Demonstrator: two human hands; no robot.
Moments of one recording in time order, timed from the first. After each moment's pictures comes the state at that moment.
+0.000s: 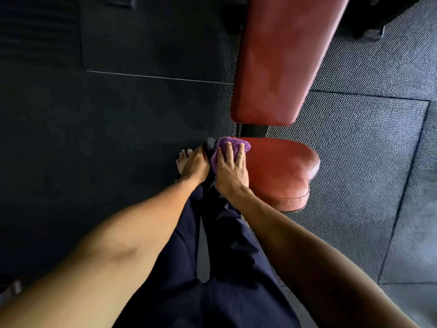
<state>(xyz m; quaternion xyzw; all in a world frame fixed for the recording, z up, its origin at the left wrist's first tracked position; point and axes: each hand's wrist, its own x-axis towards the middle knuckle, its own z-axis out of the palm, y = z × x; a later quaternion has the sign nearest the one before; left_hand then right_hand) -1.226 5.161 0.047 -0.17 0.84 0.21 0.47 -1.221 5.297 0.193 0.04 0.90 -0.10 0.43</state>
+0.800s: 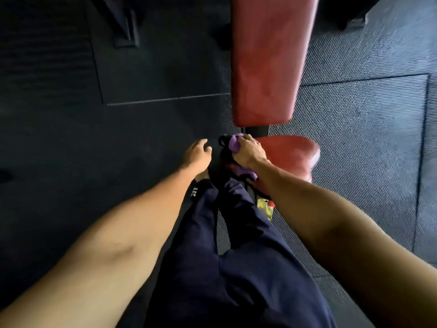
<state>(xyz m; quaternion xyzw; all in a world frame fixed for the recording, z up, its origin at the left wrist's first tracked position) -1.318 5.160 0.225 -0.04 0.86 0.23 0.46 -1.275 5.339 0.211 0.21 0.85 -0.23 0.42</state>
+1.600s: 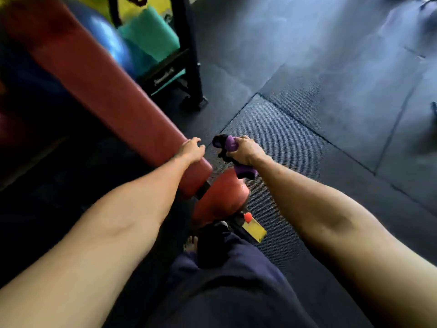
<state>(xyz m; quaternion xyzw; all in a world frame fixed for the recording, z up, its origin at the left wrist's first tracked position) -1.393 5.370 0.478 0.39 0.83 0.12 0.37 -1.213 5.459 0.514 0.50 0.81 -0.28 0.13</state>
